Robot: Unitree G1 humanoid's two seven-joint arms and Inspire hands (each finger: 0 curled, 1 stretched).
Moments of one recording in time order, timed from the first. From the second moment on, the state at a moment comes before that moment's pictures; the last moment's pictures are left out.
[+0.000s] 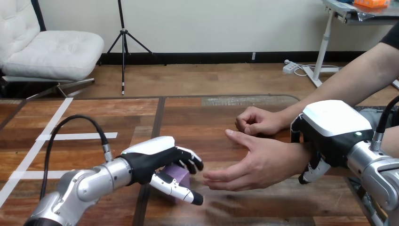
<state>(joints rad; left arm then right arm) -0.46 0.46 -0.30 0.71 0.55 -0.54 -0.43 -0.16 -0.71 0.21 -0.12 -0.88 0.10 0.38</state>
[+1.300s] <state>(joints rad) -0.44 0.51 -0.39 0.43 0.68 -0.28 -0.53 -0.16 -0.71 0.21 -0.11 -0.89 0.09 0.38</state>
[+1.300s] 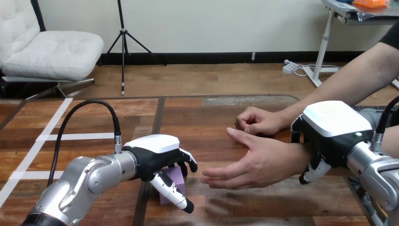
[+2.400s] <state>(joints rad) -0.44 0.53 -0.41 0.40 0.71 -0.27 -0.54 -0.16 -0.71 0.21 -0.11 -0.90 0.09 0.38</state>
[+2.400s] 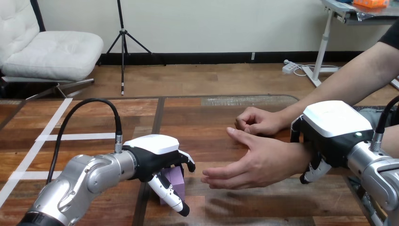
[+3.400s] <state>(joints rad) -0.37 0.54 -0.41 0.46 0.72 -0.29 -0.23 -0.16 -0.71 0.21 -0.11 -0.90 0.09 0.39</state>
